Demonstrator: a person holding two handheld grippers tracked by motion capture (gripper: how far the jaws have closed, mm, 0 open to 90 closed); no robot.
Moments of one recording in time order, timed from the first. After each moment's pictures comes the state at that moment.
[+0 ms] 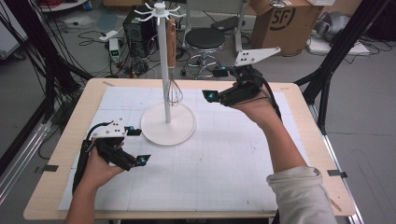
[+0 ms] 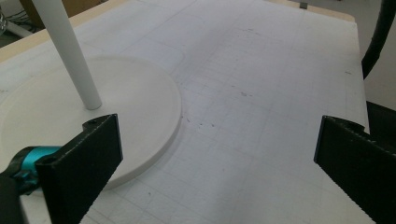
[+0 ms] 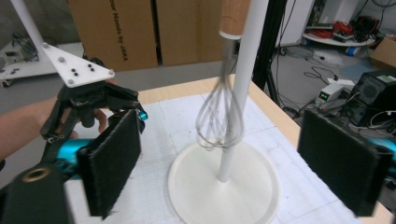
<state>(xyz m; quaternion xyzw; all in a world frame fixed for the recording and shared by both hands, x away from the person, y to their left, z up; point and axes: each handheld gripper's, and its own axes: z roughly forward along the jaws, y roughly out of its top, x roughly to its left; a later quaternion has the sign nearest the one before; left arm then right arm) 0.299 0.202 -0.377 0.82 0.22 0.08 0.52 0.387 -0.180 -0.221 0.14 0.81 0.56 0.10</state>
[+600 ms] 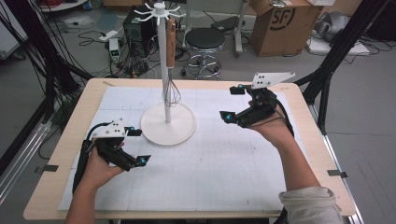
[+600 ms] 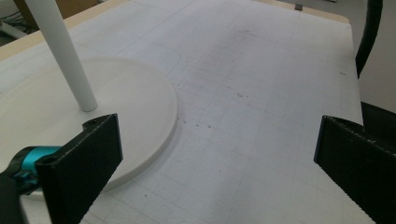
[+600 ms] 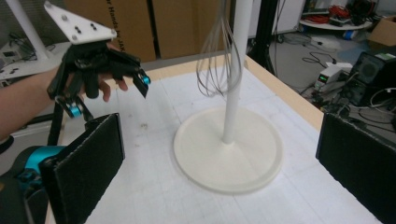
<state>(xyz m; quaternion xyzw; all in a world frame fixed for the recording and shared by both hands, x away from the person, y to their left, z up) 0.299 0.202 -0.377 0.82 0.21 0.08 0.52 0.363 -0.222 -0.263 0.17 0.82 0.55 0.09</state>
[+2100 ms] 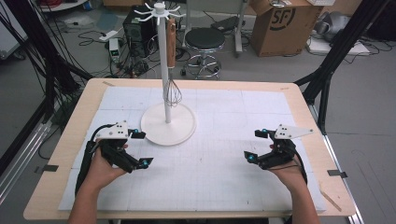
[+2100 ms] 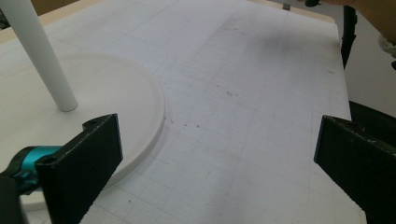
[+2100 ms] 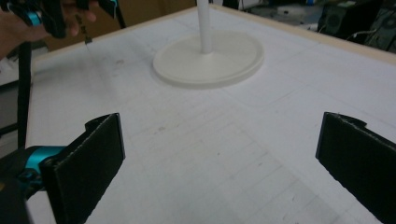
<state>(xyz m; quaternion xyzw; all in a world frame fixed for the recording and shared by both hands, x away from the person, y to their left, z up) 0.300 0.196 -0.385 0.82 0.21 0.05 0.53 0.307 -0.304 -0.389 0.26 0.80 0.54 0.10</state>
